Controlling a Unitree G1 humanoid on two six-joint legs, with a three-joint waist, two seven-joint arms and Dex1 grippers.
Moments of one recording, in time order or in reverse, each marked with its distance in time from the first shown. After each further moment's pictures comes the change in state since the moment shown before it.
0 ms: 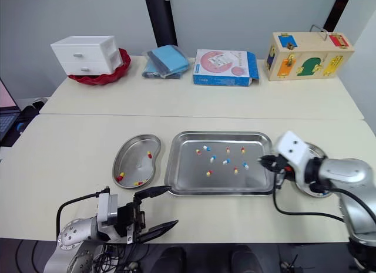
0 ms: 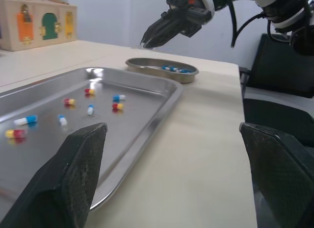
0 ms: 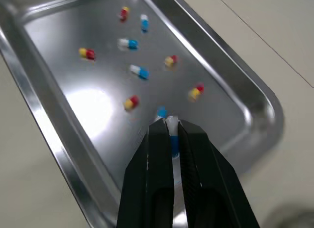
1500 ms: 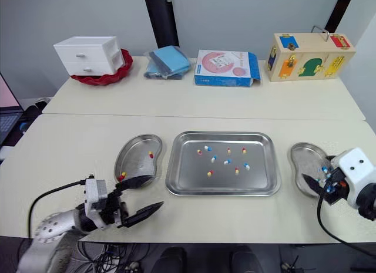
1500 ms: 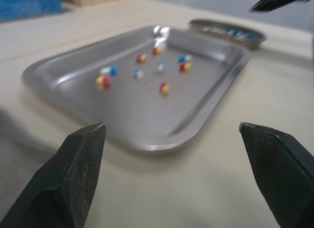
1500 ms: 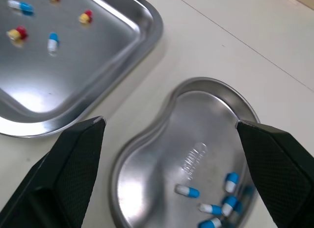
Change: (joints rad) left arm 0.050 0.179 0.212 -0.020 0.042 0.246 0.258; right arm 0.377 0.063 -0.298 0.066 0.105 -0.343 -0.132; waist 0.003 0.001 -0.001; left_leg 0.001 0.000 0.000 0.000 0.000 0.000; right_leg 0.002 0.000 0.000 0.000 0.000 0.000
